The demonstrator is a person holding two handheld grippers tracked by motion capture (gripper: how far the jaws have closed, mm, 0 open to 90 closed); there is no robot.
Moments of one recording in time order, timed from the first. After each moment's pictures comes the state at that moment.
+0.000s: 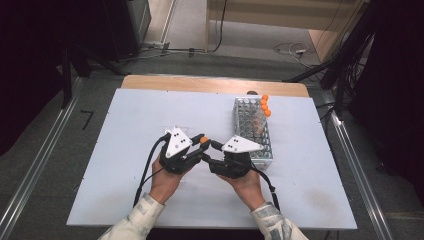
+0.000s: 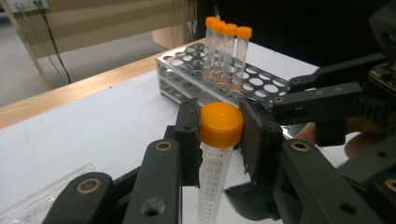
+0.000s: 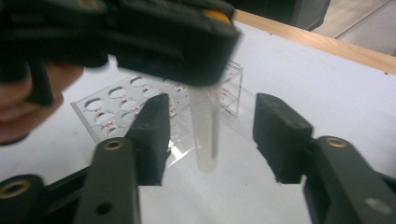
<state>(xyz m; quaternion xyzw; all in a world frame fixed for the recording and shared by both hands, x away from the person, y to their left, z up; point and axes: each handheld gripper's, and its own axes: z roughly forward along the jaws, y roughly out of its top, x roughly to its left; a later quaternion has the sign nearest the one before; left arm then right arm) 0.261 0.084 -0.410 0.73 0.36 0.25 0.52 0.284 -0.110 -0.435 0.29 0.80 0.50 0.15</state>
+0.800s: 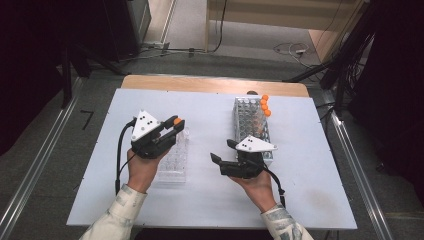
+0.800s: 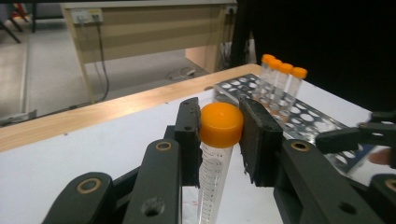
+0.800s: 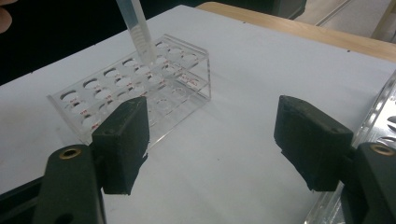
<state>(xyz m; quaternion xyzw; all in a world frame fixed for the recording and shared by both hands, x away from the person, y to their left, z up) 0.271 0.145 -0.381 0.67 0.42 0.29 0.54 0.285 -0.138 -0.435 0.33 0.79 0.49 0.15</state>
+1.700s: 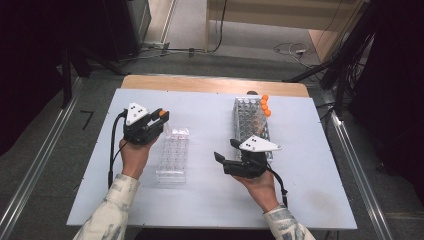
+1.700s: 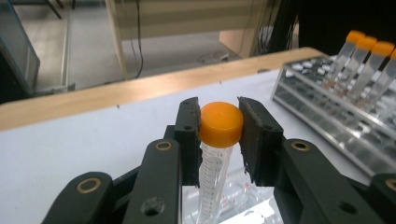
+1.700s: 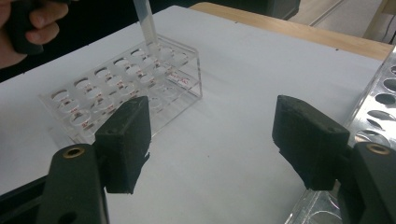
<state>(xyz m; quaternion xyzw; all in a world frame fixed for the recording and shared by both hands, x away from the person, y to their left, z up) 0.315 0.174 -0.421 0.67 0.47 0.30 0.49 0.286 -0.146 -0.436 0.33 0.79 0.49 0.16</state>
